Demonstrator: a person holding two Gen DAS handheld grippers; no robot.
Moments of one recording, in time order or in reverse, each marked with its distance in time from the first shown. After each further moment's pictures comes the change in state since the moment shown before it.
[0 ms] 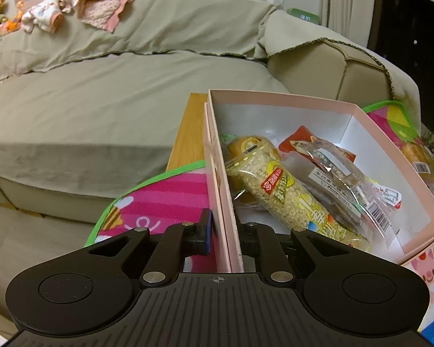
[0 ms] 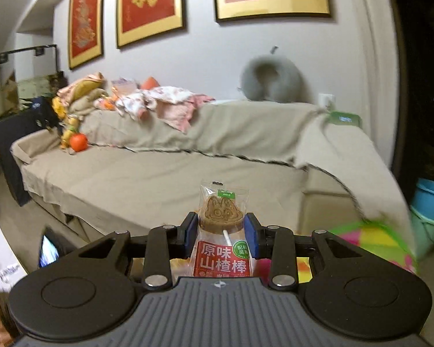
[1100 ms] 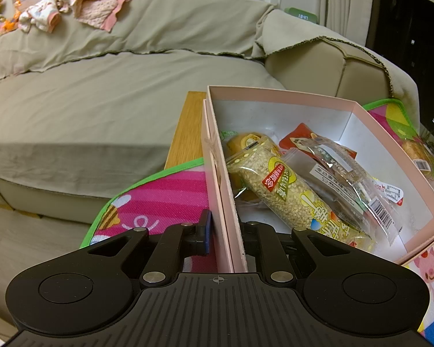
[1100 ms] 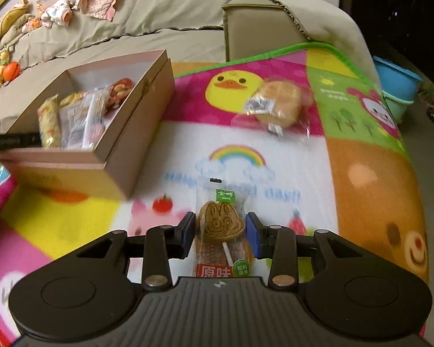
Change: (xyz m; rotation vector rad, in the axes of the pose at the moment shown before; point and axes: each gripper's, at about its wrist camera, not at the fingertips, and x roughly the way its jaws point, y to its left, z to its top) left arm 0.002 0.002 -0.002 0.011 0.000 -0.008; right arm 0.017 -0.071 -0.178 0.162 0.446 -0.236
